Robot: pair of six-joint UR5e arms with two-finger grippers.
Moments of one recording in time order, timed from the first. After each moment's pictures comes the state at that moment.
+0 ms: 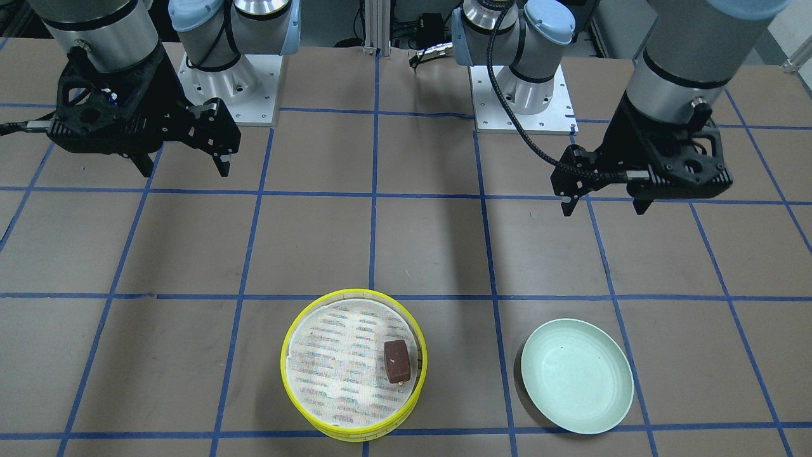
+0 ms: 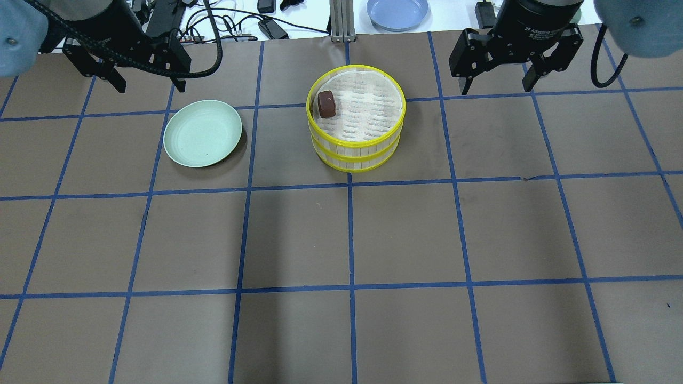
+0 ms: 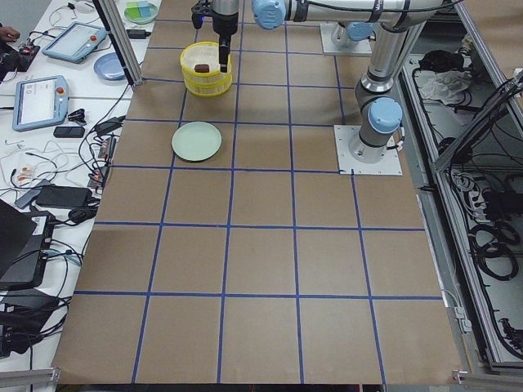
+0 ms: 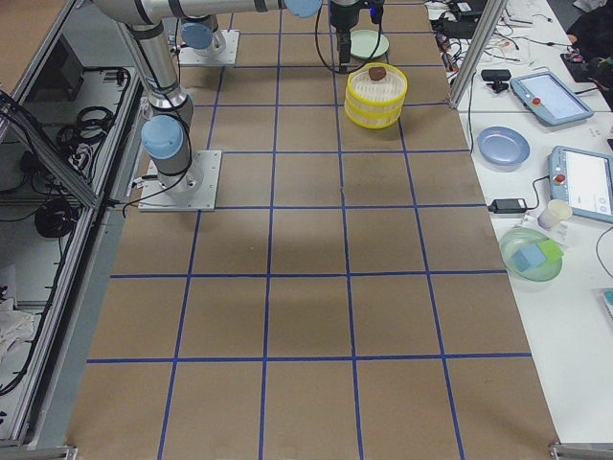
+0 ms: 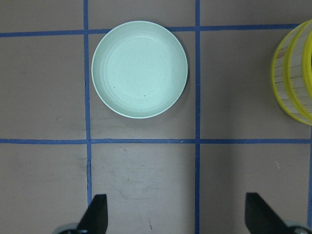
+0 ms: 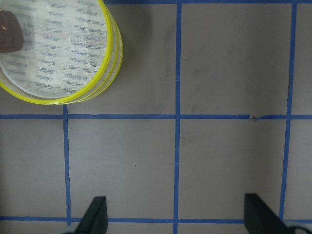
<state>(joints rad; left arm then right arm) -1.51 -1.65 -1.45 -1.50 1.63 0.06 1.59 -1.52 1.45 -1.57 -1.56 0.01</state>
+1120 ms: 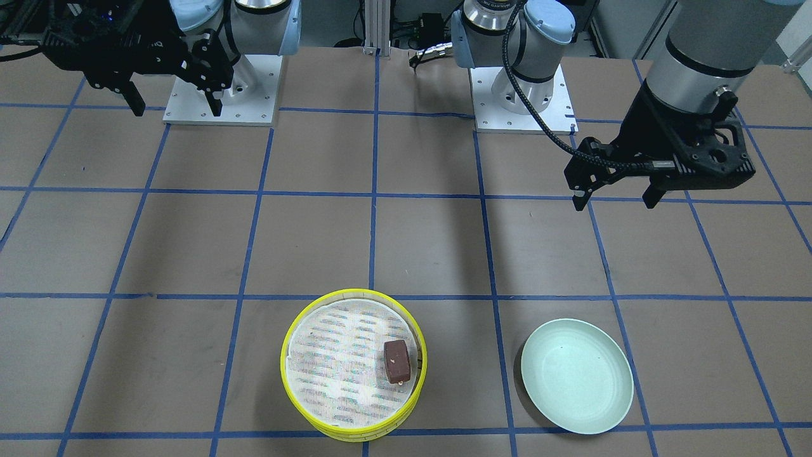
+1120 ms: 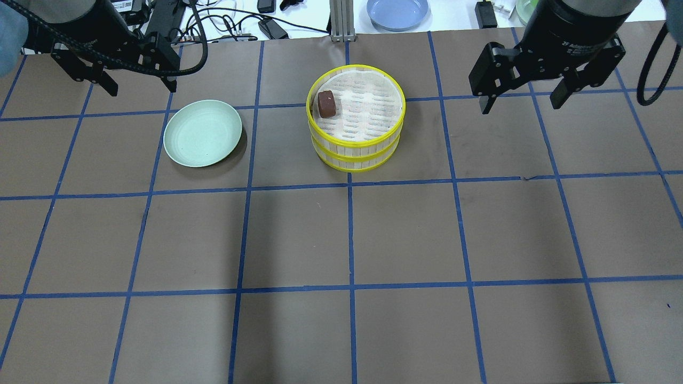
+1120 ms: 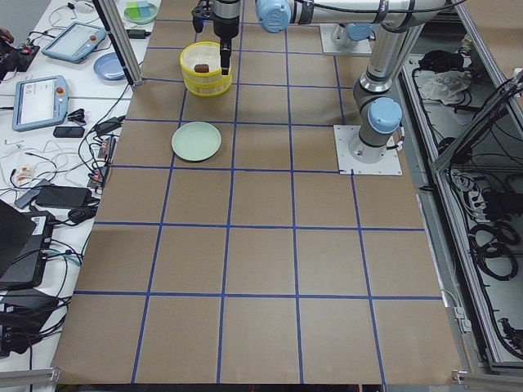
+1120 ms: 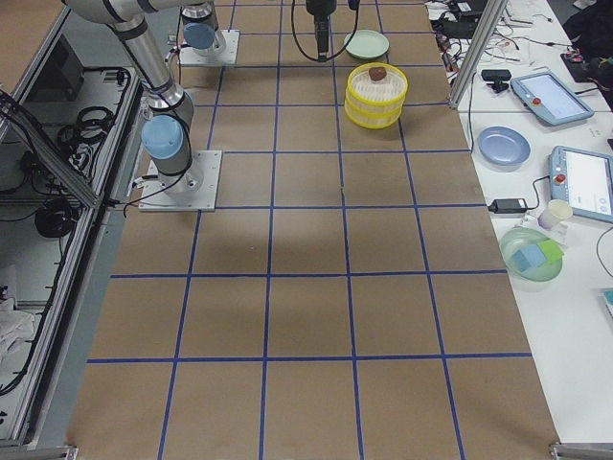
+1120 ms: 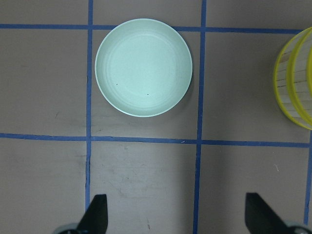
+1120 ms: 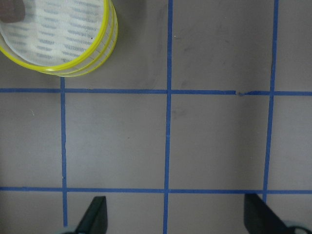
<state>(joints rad) -1.47 -1.65 -1.47 -1.49 1.60 0.06 1.59 -1.66 1.49 -1.44 -1.57 -0.02</state>
